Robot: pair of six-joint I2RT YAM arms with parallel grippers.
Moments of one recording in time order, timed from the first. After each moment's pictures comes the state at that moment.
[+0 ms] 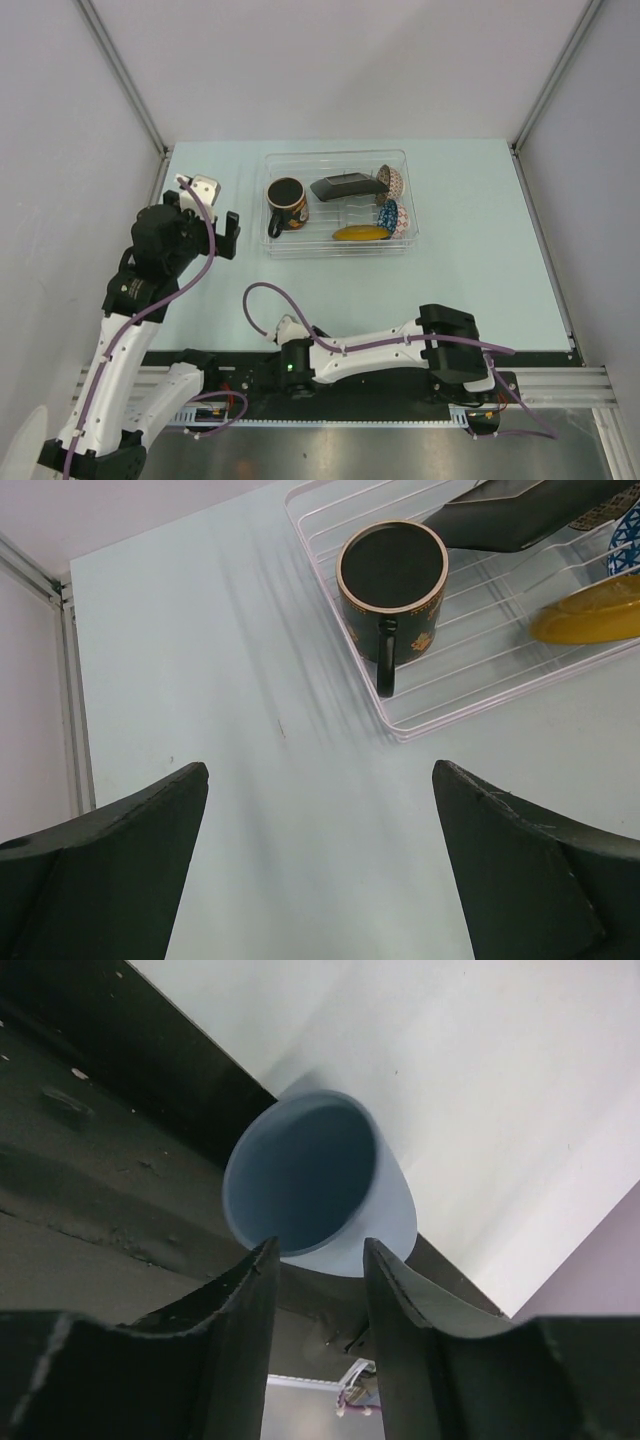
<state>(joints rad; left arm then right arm) -0.25 0.78 1.05 -0.64 0.01 0.16 1.63 1.97 1.57 -1.33 0.57 0.73</state>
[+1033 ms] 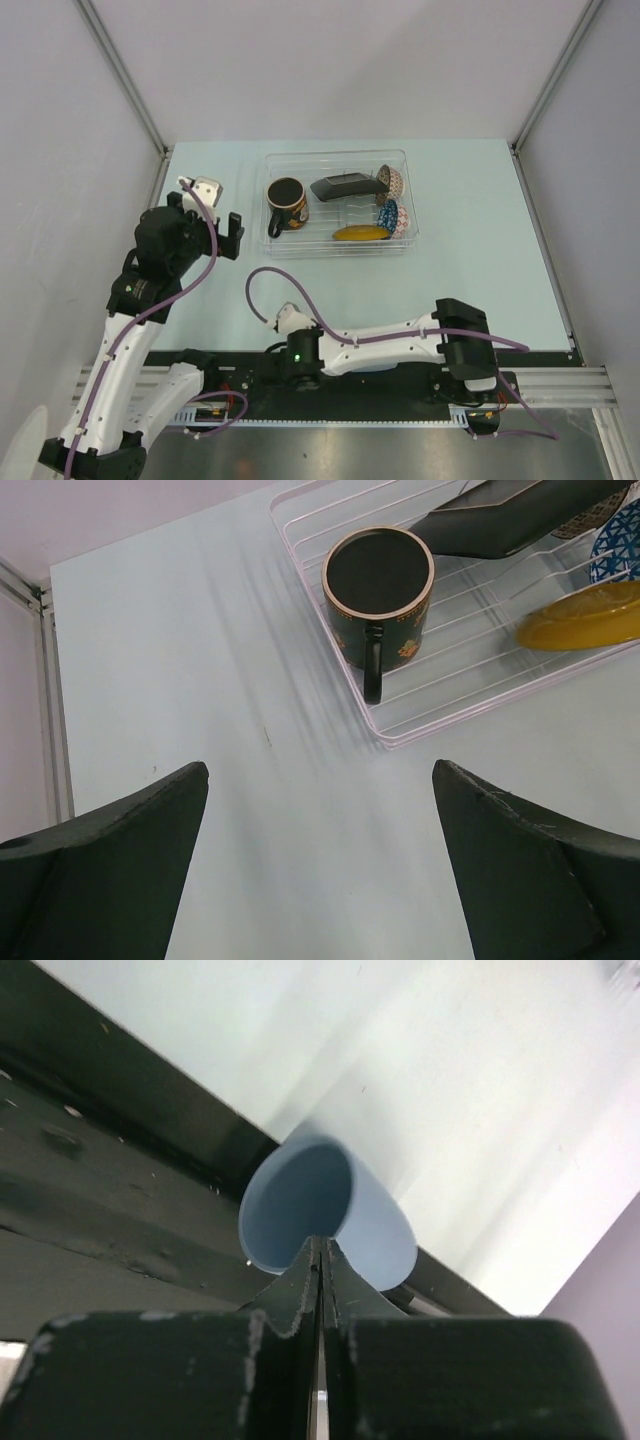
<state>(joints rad) -0.25 0.77 1.01 -0.59 0.04 0.14 1.61 1.92 1.56 -1.34 0.61 0.79</state>
